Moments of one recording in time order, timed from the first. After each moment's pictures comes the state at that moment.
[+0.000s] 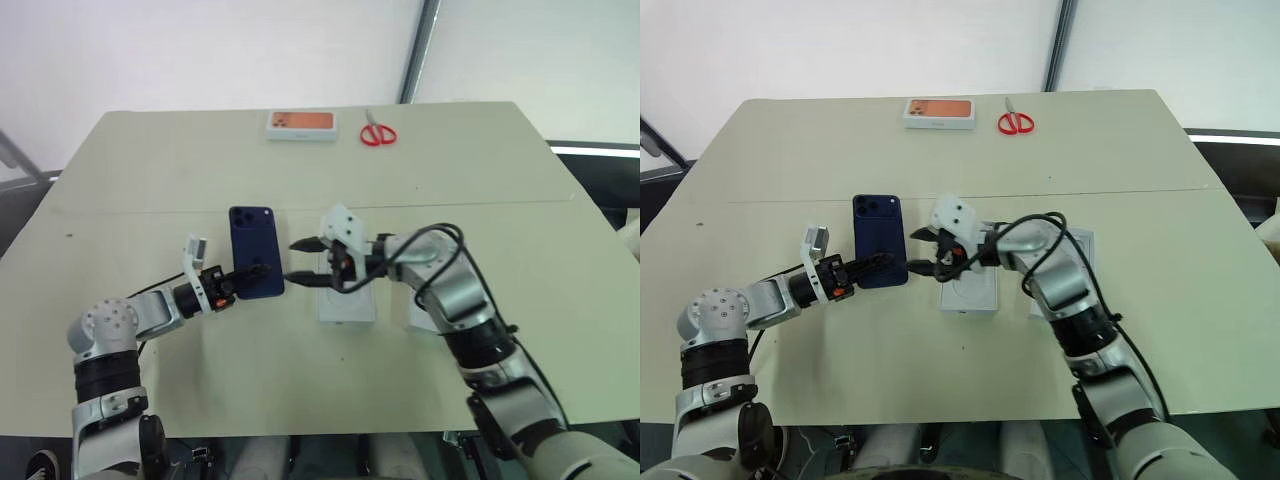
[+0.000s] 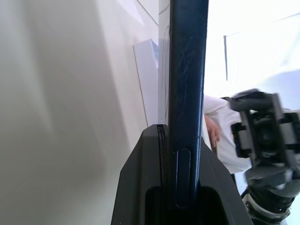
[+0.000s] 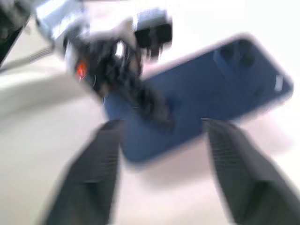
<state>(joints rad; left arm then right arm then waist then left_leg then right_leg) -0.42 0.37 0.46 0.15 -0.94 1.36 -0.63 -0.60 -0.39 0.29 -0.11 0.15 0.55 1.06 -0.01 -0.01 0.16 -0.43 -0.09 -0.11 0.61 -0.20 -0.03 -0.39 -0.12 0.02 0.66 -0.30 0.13</state>
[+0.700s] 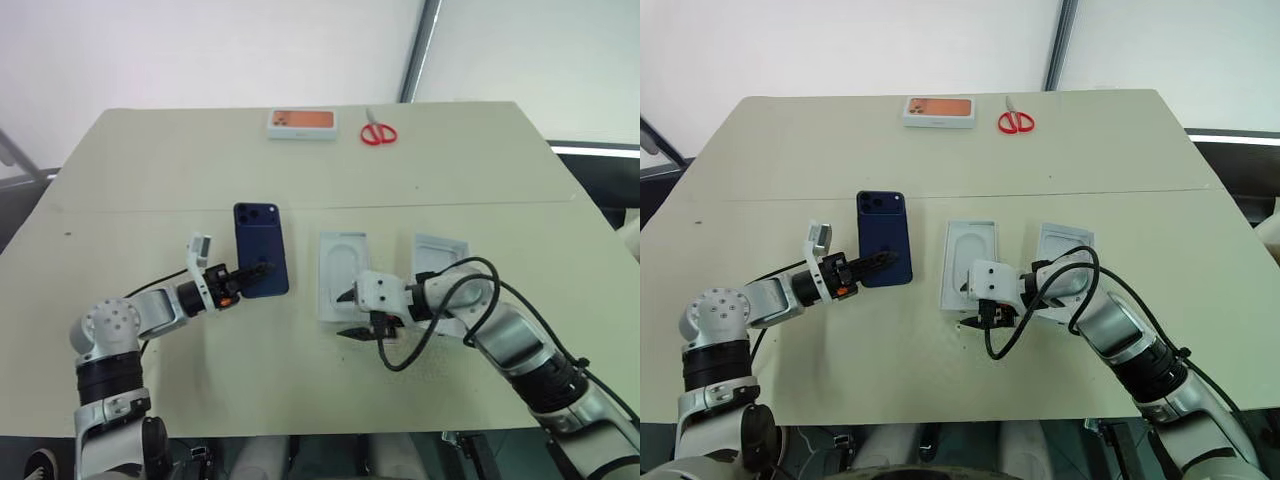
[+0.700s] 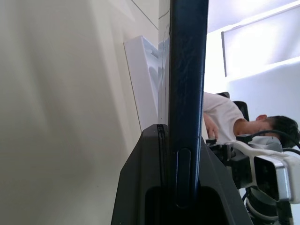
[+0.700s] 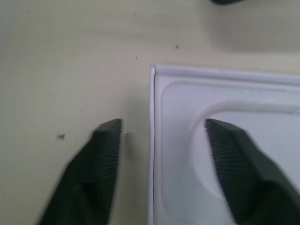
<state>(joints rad) -0.41 0.36 0.44 0.10 -0.98 1.36 -0.57 -0.43 -0.65 0.42 -0.24 0.03 0.44 1.10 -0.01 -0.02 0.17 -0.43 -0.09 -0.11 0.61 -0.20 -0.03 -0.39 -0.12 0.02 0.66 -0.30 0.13</state>
